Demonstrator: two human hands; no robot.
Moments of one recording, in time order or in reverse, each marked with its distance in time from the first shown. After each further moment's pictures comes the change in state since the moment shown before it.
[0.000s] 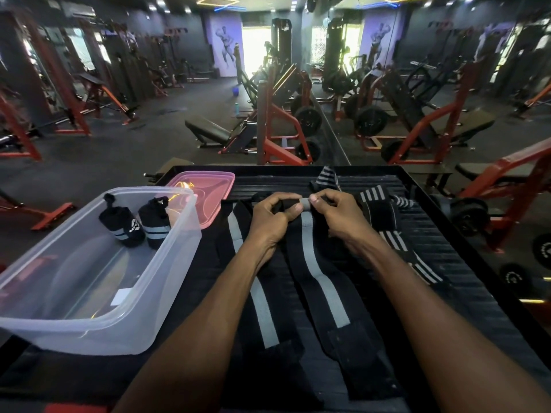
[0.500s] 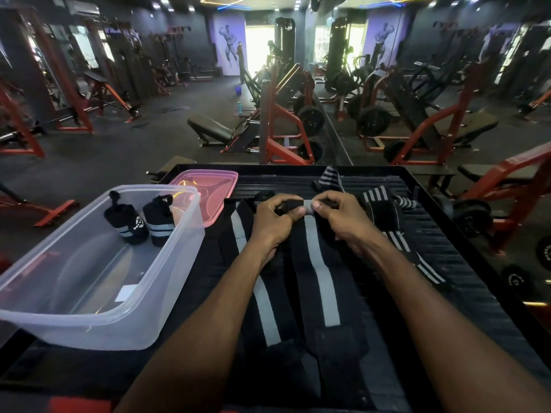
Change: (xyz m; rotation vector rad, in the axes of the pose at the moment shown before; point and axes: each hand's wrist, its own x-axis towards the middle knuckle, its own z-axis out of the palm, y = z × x) left_hand -0.004 0.002 -0.003 0.152 -0.004 0.023; right_hand -0.001 -0.001 -0.001 -0.051 -0.038 0.026
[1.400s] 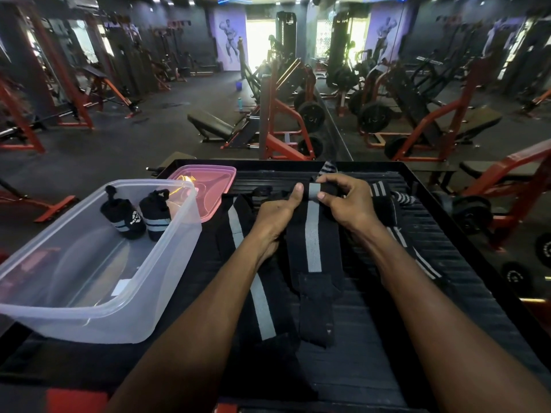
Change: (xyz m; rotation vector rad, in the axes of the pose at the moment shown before) left_hand 0.000 0.003 0.008 -0.171 -0.053 -0.339; right_hand 0.005 -0.006 -0.007 0.076 0.192 -0.188
